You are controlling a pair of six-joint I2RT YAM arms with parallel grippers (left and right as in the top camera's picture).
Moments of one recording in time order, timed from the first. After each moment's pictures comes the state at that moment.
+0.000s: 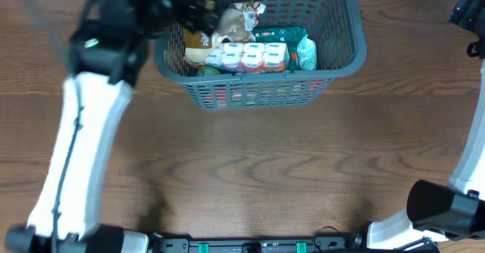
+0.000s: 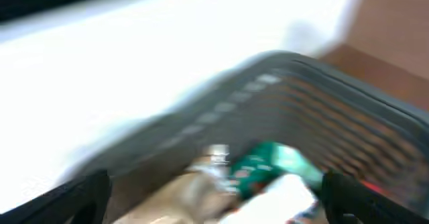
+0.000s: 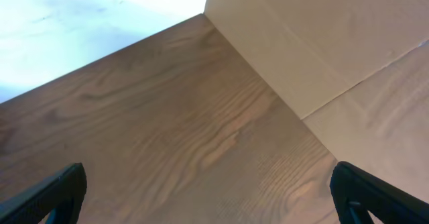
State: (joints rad) left arm -0.20 1.57 1.84 -0.62 0.37 0.18; right arm -0.28 1.75 2.12 -1.10 0.45 0.15
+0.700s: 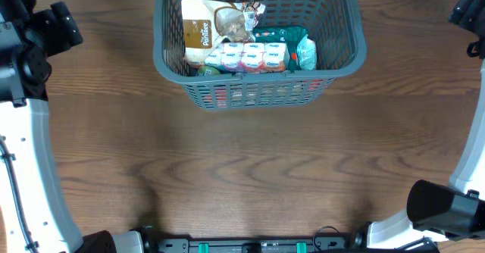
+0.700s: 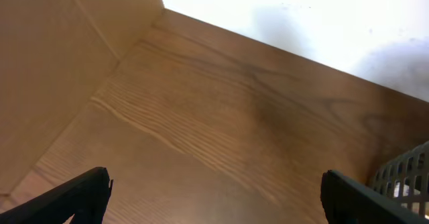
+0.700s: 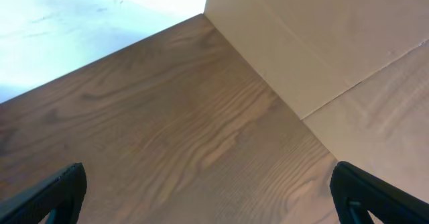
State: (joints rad) left arm 0.23 1.50 1.85 -1.03 -0.20 -0.11; right arm -0.28 1.75 2.12 -1.10 0.45 0.15
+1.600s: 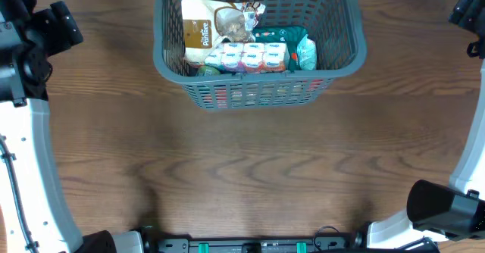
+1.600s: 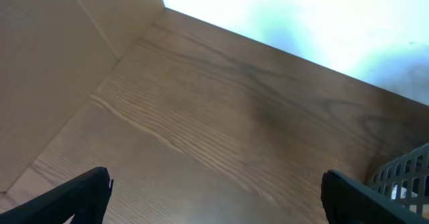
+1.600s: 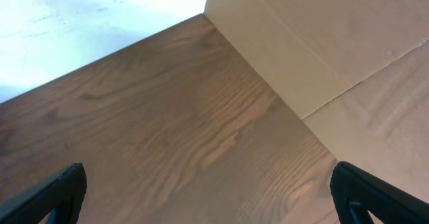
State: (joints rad) left arm 0.23 1.50 1.85 -1.03 -0.21 -0.12; right arm -0.27 1.75 2.12 -1.10 0.45 0.15
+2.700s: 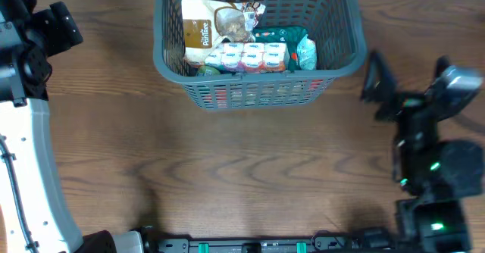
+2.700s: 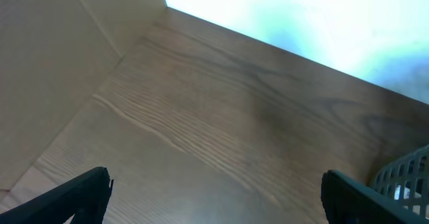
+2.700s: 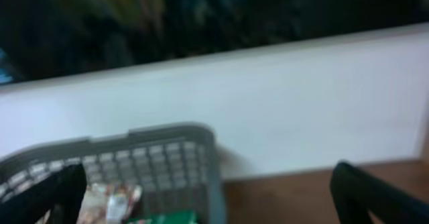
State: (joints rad) left arm 0.23 1.50 1.85 -1.04 -0.21 -0.12; right arm 0.14 0.66 0.78 -0.02 0.13 0.16
